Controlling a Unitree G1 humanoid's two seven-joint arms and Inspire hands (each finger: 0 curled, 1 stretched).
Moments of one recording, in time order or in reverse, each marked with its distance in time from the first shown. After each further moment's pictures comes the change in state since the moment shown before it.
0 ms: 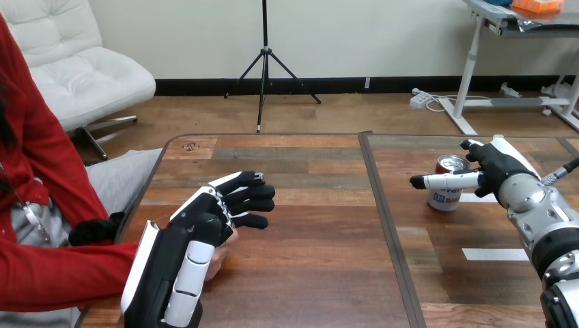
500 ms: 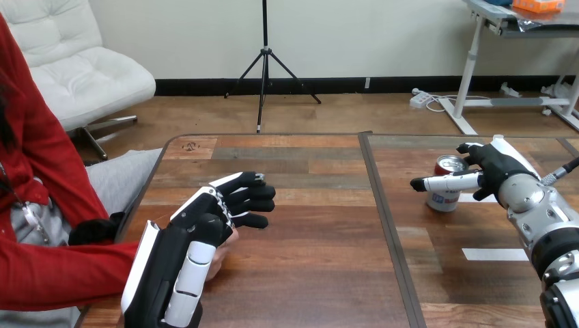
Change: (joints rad) left arm 0.000 0.000 0.001 0.000 0.005 -0.002 0.001; right arm 0.000 0.001 0.007 0.000 -0.003 0.003 -0.002
